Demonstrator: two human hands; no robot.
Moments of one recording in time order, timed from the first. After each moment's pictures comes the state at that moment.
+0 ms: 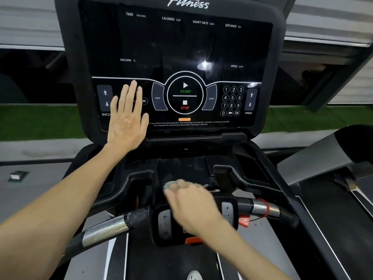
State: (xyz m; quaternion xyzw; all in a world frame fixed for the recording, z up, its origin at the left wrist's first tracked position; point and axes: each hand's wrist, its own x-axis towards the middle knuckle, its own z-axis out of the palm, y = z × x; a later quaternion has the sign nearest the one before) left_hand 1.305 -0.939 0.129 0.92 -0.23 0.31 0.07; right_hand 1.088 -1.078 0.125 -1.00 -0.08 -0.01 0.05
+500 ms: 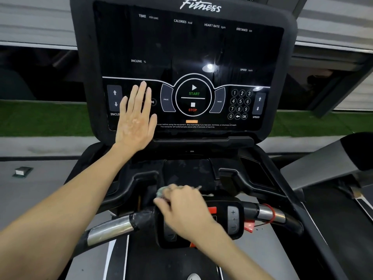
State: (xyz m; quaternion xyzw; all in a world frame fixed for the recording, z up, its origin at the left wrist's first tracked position) left_hand 1.307 -0.940 0.127 0.92 -0.23 0.31 0.07; right_hand 1.095 -1.051 0.135 -0.99 -0.07 0.04 0.13
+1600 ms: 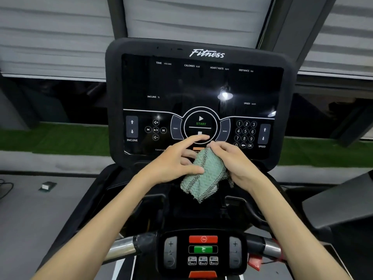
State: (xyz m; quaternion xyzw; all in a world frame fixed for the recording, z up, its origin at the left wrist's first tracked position) left_hand 1.222 -0.980 0.207 0.75 -0.31 -0.18 0.56; right_hand 1.185 -1.166 0.215 -0.75 0.07 0.02 0.66
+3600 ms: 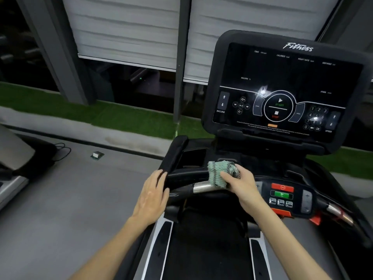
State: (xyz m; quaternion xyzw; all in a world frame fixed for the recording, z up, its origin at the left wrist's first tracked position) left_hand 1.060 -0.684 0.013 0.95 -0.12 0.15 0.26; right_hand 1.058 -0.940 0.126 -0.73 0.11 -0.01 0.67
